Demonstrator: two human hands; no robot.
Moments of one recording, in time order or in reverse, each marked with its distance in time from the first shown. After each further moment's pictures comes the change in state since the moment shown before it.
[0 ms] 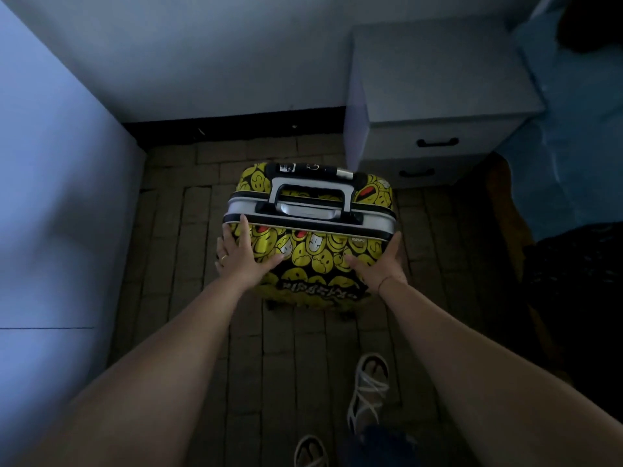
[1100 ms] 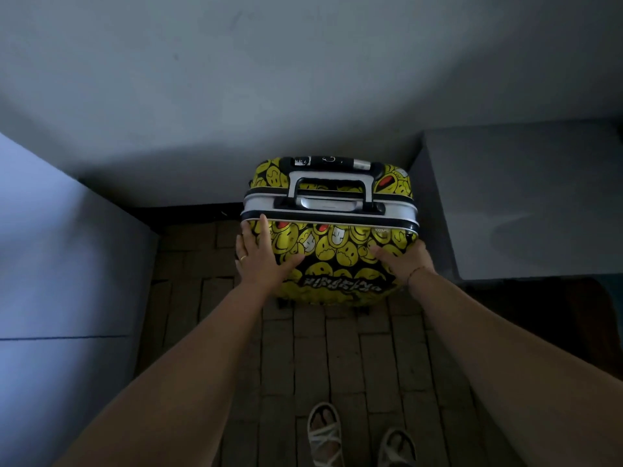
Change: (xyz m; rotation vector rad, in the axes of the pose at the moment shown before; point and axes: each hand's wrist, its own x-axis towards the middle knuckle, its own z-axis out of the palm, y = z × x) left_hand 0.361 0.081 -0.190 -0.018 0.089 0.083; right_hand 0.294 -0.324 0.029 0.045 0.096 0.010
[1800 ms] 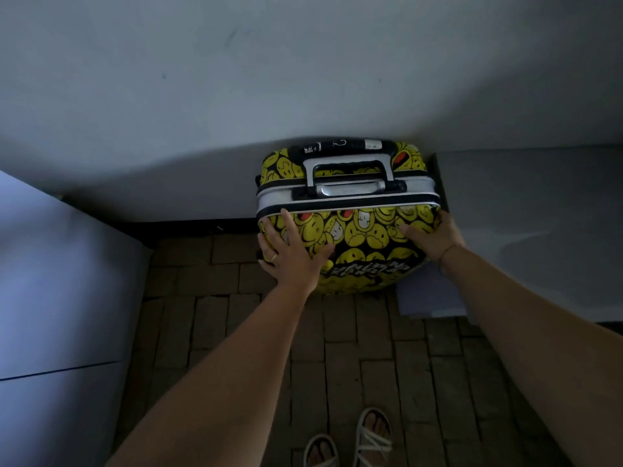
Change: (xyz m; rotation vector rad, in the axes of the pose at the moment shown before) left_hand 0.062 0.074 0.018 -0.134 0.087 -0.070; right_hand 0.096 -0.057 -0.038 0.155 0.029 -0.127
